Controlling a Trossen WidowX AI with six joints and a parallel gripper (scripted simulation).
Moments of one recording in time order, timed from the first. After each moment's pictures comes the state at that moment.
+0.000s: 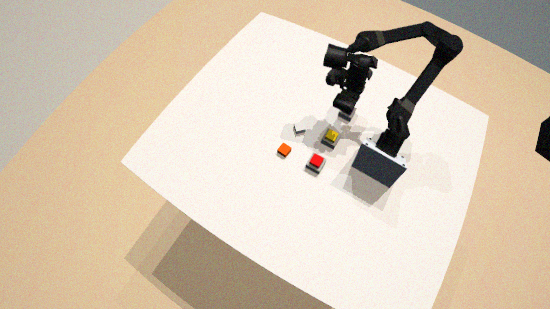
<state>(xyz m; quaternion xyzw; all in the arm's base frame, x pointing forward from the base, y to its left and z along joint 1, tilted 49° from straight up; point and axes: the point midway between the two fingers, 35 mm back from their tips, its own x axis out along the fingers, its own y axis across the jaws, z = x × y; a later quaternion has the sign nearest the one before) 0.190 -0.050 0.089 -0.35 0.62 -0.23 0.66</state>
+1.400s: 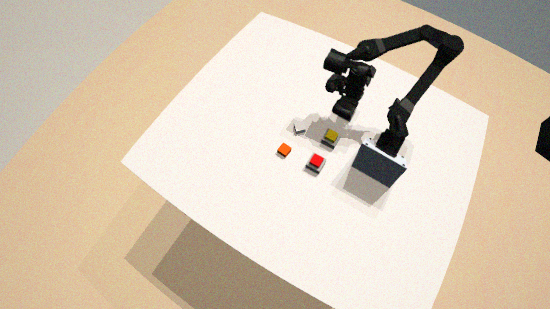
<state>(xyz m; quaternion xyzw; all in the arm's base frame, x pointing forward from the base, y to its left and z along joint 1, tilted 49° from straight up) 0.191 -0.074 0.070 -0.35 0.62 -0.23 0.66</state>
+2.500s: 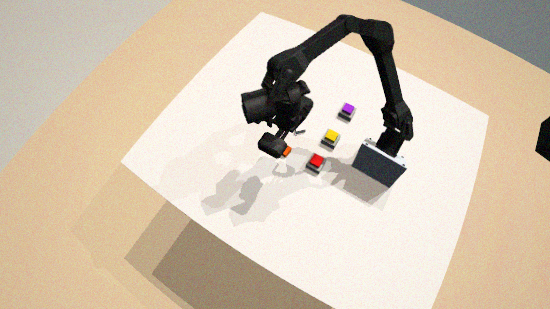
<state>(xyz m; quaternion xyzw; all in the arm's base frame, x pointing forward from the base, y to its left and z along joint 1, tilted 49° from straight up) 0.235 0.184 -0.059 -0.34 0.63 -0.21 0.67</state>
